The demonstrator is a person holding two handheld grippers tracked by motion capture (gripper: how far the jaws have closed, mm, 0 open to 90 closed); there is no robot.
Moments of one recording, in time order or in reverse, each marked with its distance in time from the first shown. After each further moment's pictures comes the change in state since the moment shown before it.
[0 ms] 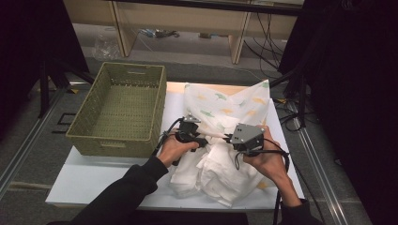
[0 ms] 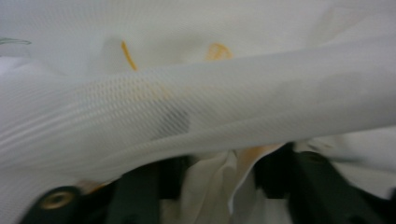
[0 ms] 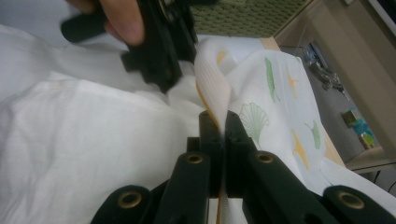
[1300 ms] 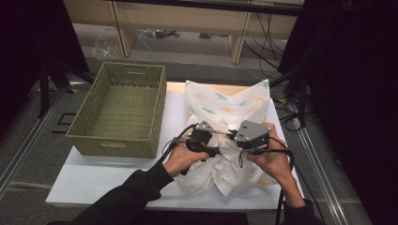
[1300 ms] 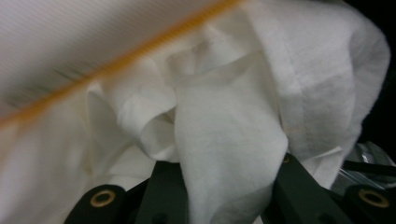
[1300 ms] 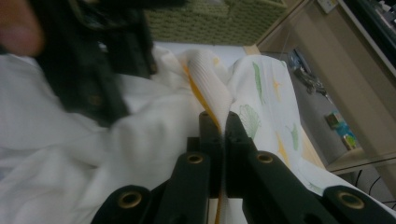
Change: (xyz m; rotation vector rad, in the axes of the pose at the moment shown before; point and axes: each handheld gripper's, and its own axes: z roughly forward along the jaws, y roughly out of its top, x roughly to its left) left arm -0.052 0.018 0.001 -0.023 -0.138 0.063; right arm -0.003 0.007 -0.022 -0.024 -0.057 0.020
